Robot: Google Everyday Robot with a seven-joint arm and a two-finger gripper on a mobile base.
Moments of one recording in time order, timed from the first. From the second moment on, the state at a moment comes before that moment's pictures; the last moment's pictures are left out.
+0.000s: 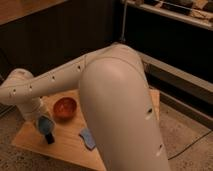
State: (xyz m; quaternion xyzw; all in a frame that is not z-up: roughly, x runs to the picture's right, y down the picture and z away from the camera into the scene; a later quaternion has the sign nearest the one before) arm -0.307 0.144 0.676 -0.31 0.09 0.34 0.88
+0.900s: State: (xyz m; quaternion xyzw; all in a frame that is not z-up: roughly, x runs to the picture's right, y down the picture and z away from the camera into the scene) arm -0.300 0.133 0.678 -0.32 0.09 0.36 0.87
